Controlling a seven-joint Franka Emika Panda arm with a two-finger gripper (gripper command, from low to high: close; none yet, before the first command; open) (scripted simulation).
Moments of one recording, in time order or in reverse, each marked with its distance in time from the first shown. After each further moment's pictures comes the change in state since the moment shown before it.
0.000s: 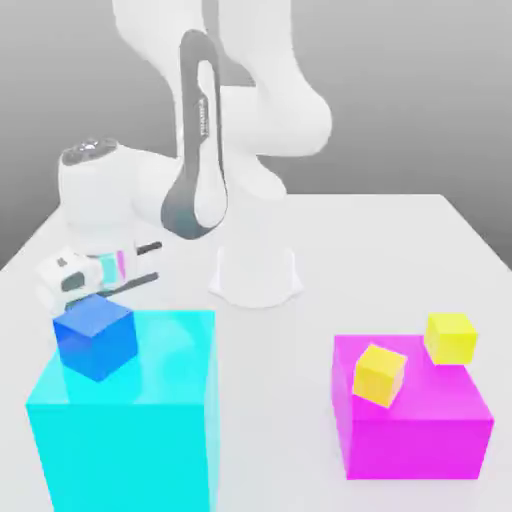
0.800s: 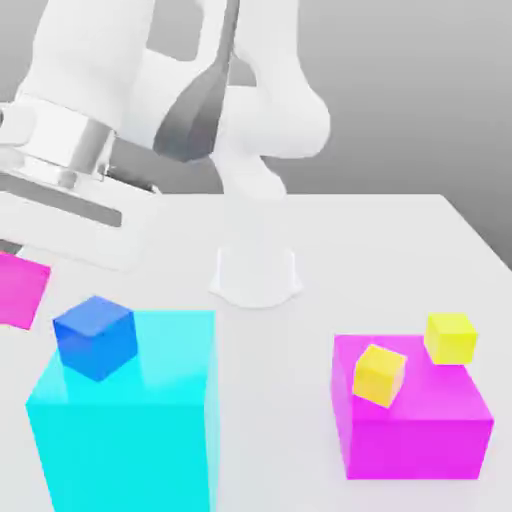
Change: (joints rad) arm -0.061 -0.149 0.419 0.432 -0.348 -0.097 1.112
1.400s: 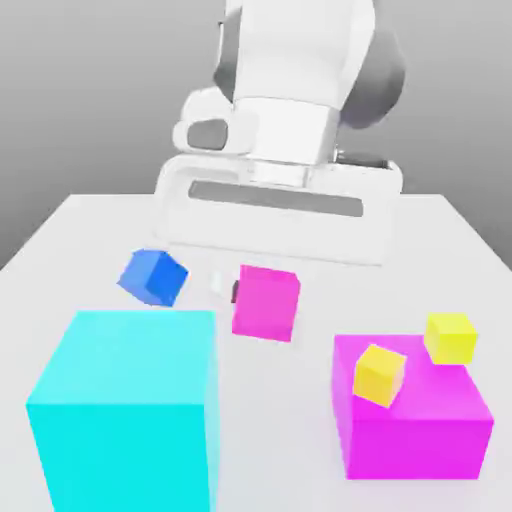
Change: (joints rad) arm 0.232 -0.058 0.238 0.014 0.350 -0.273 0.454
